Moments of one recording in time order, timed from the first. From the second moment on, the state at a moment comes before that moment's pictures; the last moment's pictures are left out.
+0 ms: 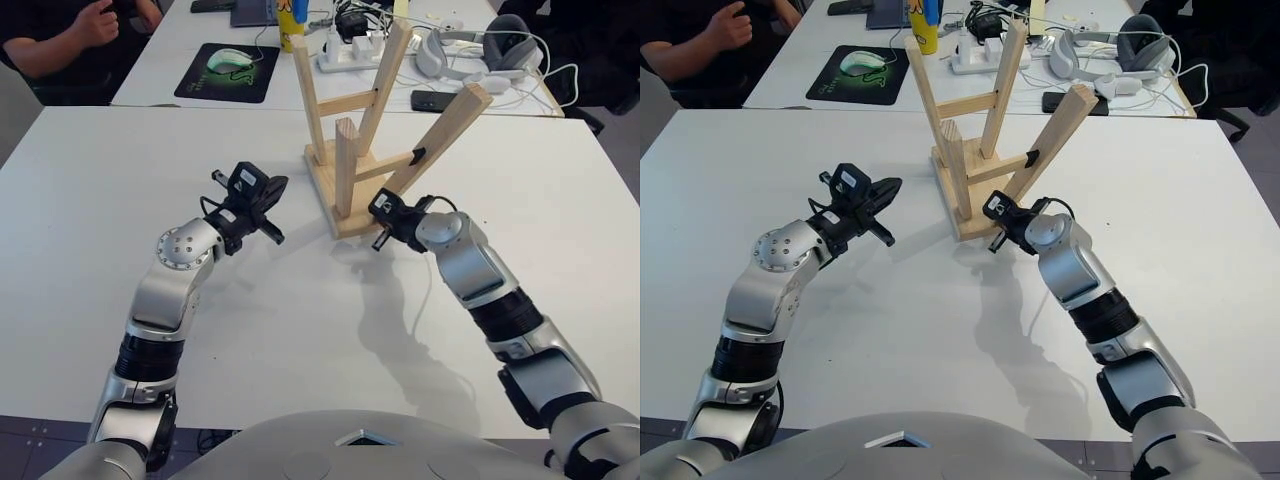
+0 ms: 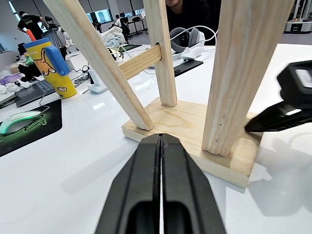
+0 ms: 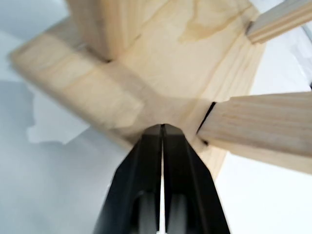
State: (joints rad) left arm -0.23 0.36 -0.11 -0.28 -0.15 0.48 -0.45; right arm -0.45 -0.50 0.47 -0.05 -0.19 0.82 0.61
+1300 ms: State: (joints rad) left arm -0.28 0.33 -0.12 -0.18 -0.12 0.46 -0.44; right arm -0.18 -0.14 0.19 -0.15 0.07 0.54 0.30
